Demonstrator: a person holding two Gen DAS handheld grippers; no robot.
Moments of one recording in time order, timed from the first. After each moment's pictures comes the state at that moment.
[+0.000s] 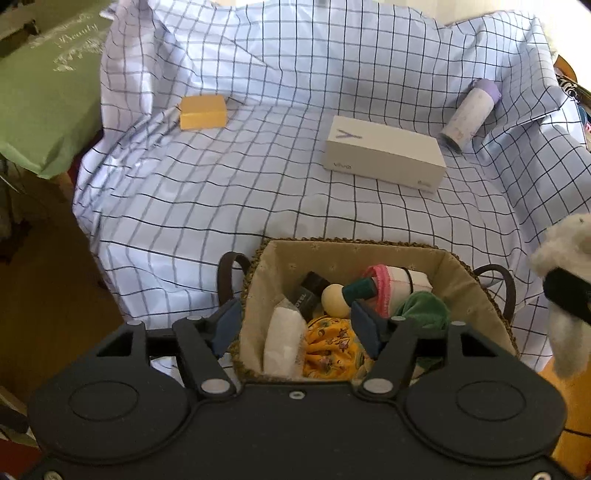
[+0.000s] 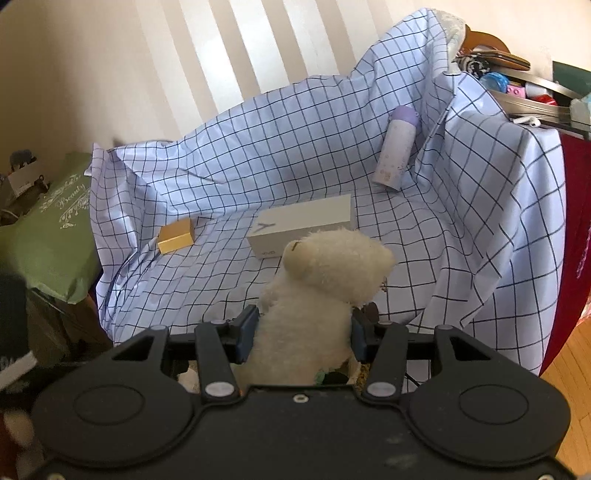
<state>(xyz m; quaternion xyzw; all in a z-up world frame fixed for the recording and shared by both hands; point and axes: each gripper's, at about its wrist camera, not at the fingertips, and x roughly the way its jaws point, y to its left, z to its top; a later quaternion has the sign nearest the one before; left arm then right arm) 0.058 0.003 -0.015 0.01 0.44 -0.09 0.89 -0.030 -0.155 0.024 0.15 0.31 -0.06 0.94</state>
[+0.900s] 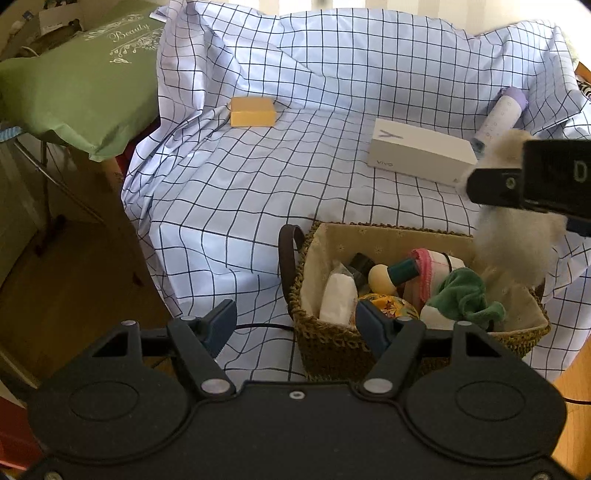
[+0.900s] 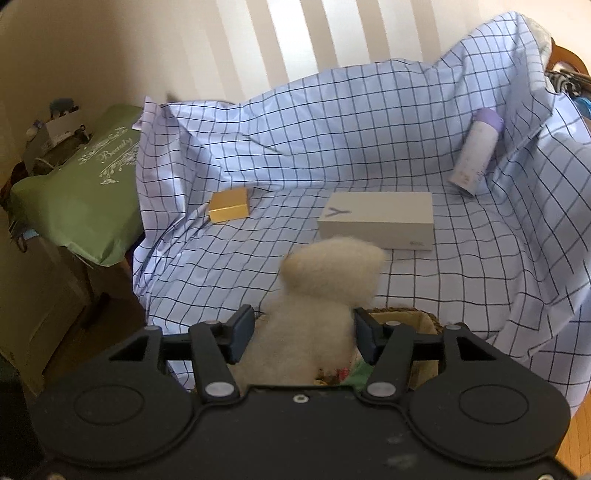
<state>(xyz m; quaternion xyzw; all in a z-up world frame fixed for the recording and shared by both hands) 0.028 0.030 -0.021 0.01 0.42 -0.04 0.91 0.019 -0.105 0.031 0.10 0.34 0.03 0.93</state>
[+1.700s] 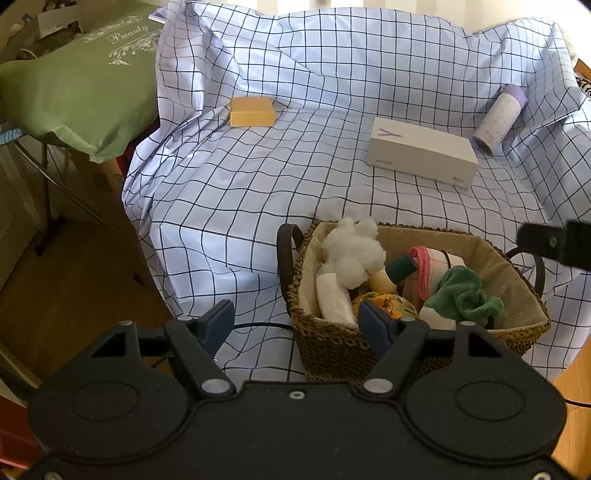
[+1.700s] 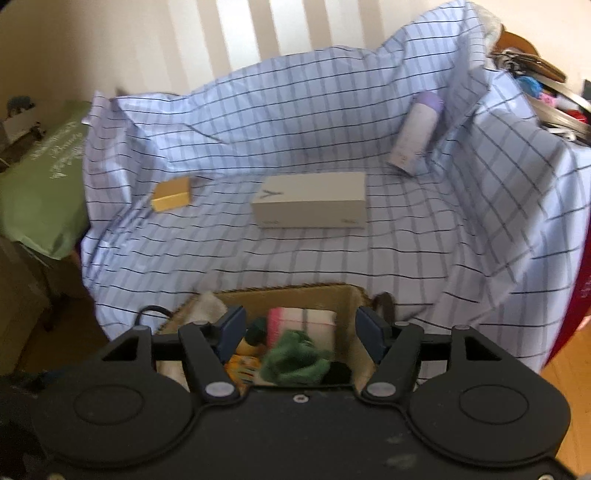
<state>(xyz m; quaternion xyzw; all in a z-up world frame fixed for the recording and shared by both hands) 0.026 0.028 -0.021 0.02 0.42 -0.04 0.91 -0.004 -0.140 0.013 0.08 0.36 -0.06 0.93</state>
